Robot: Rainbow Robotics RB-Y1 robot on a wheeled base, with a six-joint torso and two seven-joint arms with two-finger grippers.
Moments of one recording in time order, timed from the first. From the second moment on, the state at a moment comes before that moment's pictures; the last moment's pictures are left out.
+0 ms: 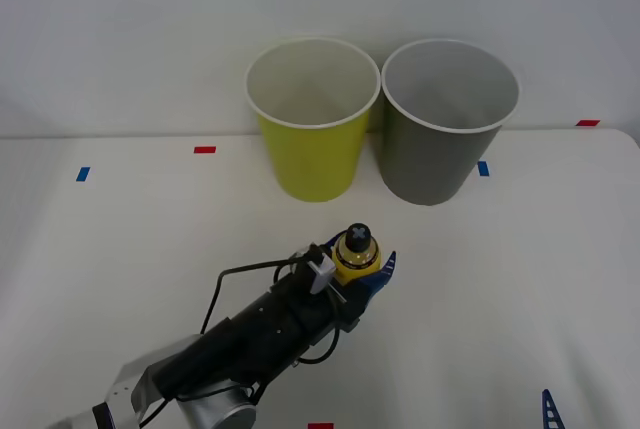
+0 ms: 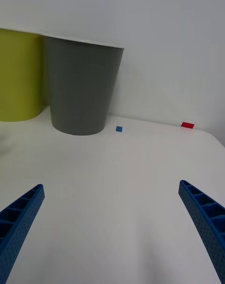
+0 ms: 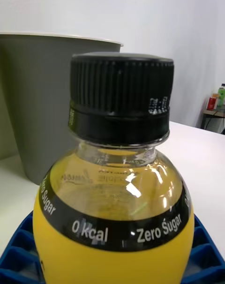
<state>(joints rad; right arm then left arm) 1.02 -0.30 0.09 -1.90 0.04 -0.80 1.47 -0.30 0.49 -1.01 -1.49 0.72 -0.43 -1.81</state>
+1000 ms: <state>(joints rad) 1.02 -0.30 0.09 -1.90 0.04 -0.80 1.47 -0.30 0.59 -0.92 -1.69 0.76 -0.12 -1.80</state>
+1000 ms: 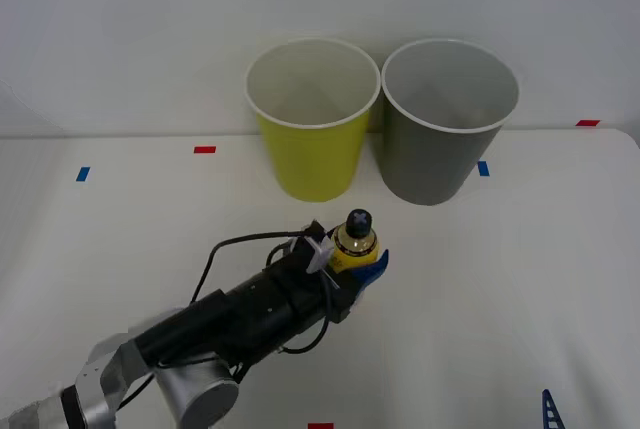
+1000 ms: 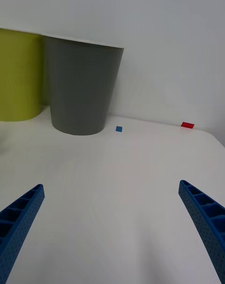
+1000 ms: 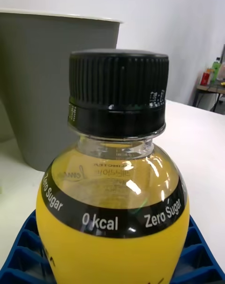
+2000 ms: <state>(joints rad) 1.02 -0.30 0.09 -1.90 0.04 -0.80 1.47 -0.26 0.76 -0.47 -2.24 0.79 0.70 -1.49</state>
